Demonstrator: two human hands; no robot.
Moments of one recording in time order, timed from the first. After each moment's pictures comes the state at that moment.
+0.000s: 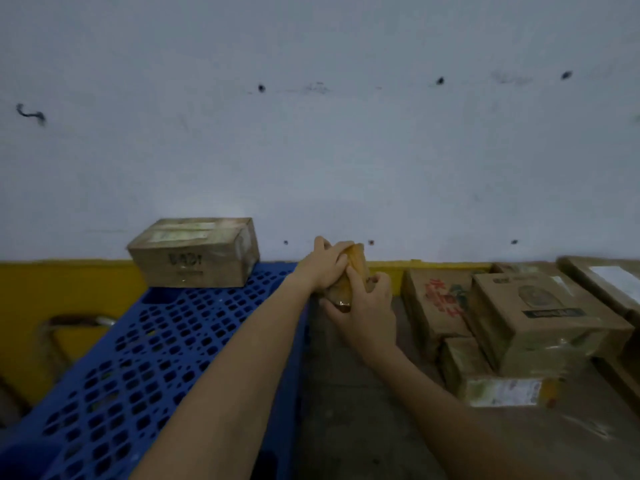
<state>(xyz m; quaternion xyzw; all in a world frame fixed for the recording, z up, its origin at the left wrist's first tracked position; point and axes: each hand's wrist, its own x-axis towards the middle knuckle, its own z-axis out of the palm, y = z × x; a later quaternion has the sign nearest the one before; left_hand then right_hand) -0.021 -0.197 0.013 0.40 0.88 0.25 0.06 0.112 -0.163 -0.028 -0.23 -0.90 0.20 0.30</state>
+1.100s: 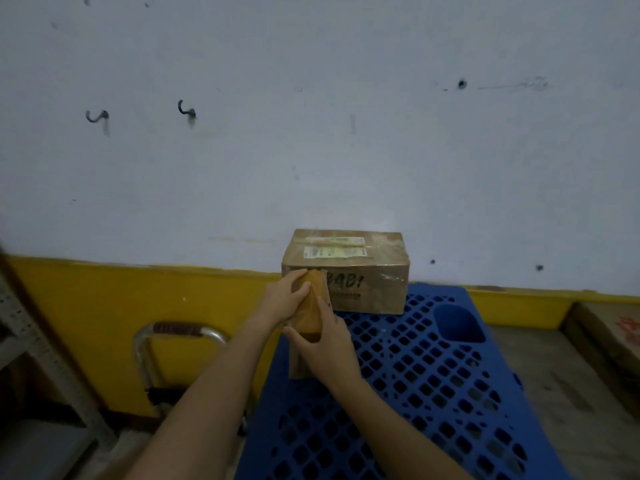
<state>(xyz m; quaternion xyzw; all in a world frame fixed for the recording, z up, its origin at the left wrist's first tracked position) -0.280 -0.517 -0.039 0.28 0.89 0.35 0.02 -0.140 -0.456 -0.054 -0.16 -0.86 0.46 0.13</state>
